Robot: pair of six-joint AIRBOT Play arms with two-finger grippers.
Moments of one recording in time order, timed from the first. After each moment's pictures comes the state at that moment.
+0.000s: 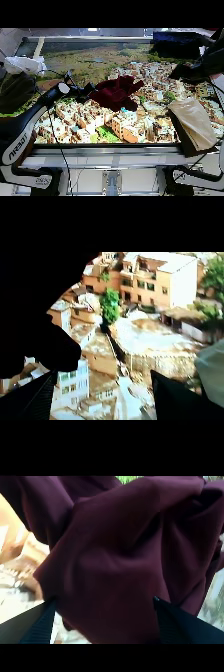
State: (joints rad) left arm -0.27 -1.54 1.13 0.89 -0.58 -1.87; right arm -0.07 -1.38 1.60 1.84 -1.31 -1.53
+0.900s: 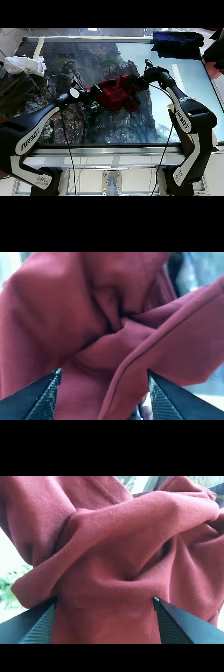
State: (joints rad) left arm -0.34 -1.65 1.13 0.80 -0.39 -1.88; right arm 0.16 -1.94 1.72 2.04 -0.90 -1.38
